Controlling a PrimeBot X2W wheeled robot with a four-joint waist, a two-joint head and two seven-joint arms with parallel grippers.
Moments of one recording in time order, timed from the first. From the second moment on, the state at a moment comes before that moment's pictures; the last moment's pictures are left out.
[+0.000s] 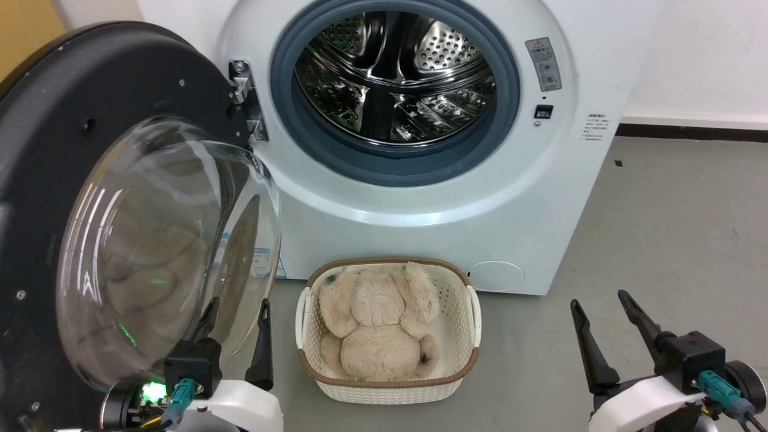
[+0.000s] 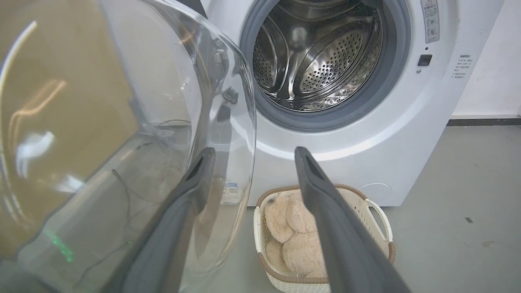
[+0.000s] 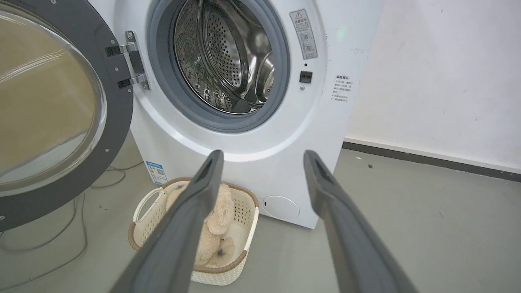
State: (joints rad) left arm 0.02 0.05 -0.03 0.01 0.00 0.02 -0.04; right arm 0.02 -0.06 0.00 0.01 0.03 0.13 -0.04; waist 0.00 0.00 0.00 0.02
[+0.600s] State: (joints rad) left arm 0.02 0.05 -0.06 0.01 0.00 0.03 -0.07; right arm 0.02 -0.06 0.01 0.01 0.04 0.13 -0.07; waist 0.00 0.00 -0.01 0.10
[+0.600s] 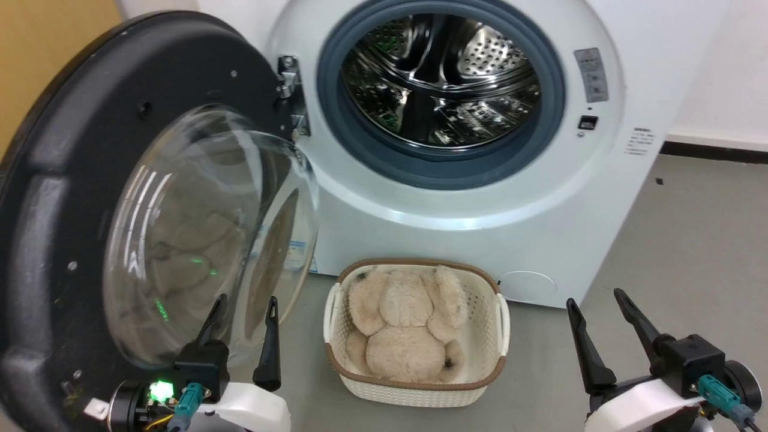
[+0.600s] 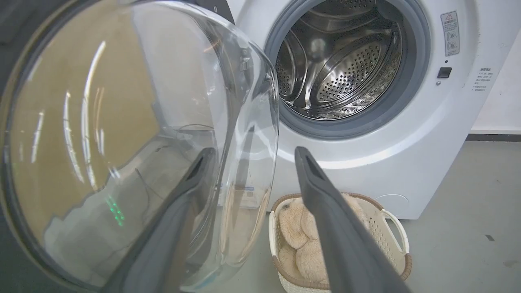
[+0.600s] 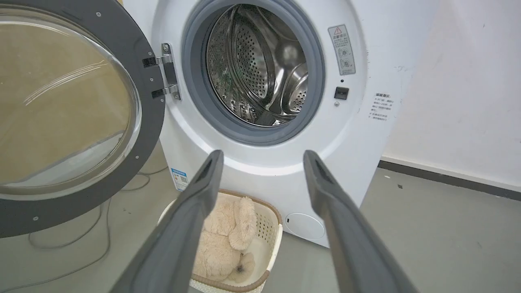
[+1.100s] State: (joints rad) left arm 0.02 0.05 -0.09 0.01 0.00 0.05 -0.11; right arm 0.03 -0.06 0.02 0.01 0.06 0.13 -0.11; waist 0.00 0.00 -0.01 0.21
